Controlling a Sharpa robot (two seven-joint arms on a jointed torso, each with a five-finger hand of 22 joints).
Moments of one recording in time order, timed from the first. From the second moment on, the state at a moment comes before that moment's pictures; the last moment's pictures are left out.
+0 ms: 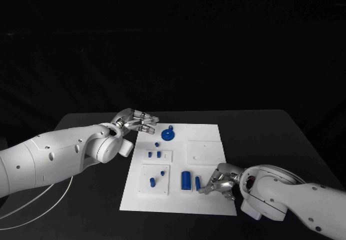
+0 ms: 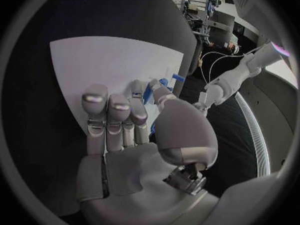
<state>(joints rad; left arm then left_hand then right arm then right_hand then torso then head) 1.36 -0.75 -0.21 1.29 -0.22 -0.28 0.24 1.36 0.03 -0.11 0.05 0.29 1.08 0.12 0.07 0.06 1.22 0.09 0.06 0.06 1.29 0.08 0.07 0.07 0.08 1.16 0.06 0.11 0.19 0.95 -0.90 0.10 1.74 -1.08 -0.14 -0.54 1.11 -0.05 0.18 -0.01 0.15 1.31 0.01 0.07 0.08 1.40 -0.06 1.09 1.25 1.45 -0.10 1.04 0.98 0.05 1.47 -0.12 0.78 1.31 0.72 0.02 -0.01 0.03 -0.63</state>
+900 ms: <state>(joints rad) 1.36 -0.76 -0.21 1.29 -0.23 -0.28 0.22 1.36 0.03 -0.10 0.05 0.29 1.08 0.12 0.07 0.06 1.22 0.09 0.06 0.06 1.29 0.08 0.07 0.07 0.08 1.16 0.06 0.11 0.19 0.96 -0.88 0.10 1.73 -1.07 -0.13 -0.61 1.15 -0.10 0.18 -0.01 0.20 1.32 0.01 0.07 0.08 1.40 -0.06 1.09 1.25 1.45 -0.10 1.04 0.98 0.05 1.47 -0.12 0.79 1.31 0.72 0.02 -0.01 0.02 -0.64</state>
